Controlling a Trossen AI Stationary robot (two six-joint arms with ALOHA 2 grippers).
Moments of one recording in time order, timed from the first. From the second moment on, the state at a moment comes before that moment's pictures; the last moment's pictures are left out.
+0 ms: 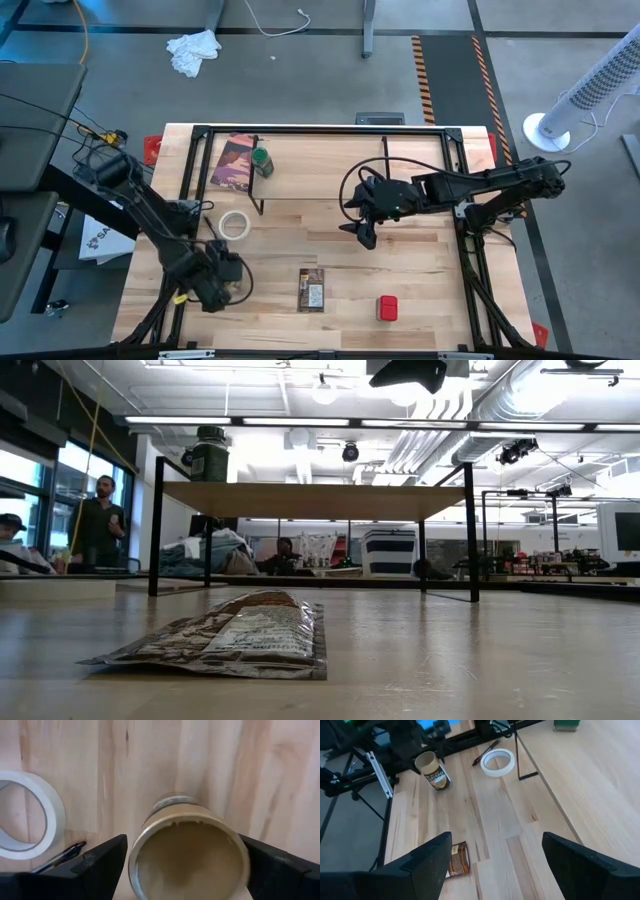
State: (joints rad) left arm -0.85 1.43 0.99 -1.04 -0.14 -0.93; right arm 0.17 1.41 1.27 -0.50 0.14 0.40
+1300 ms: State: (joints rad) left arm -0.18 1.53 1.87 -1.21 -0.53 0.02; right arm 0.17 1.14 1.27 -0.54 0.12 0.45
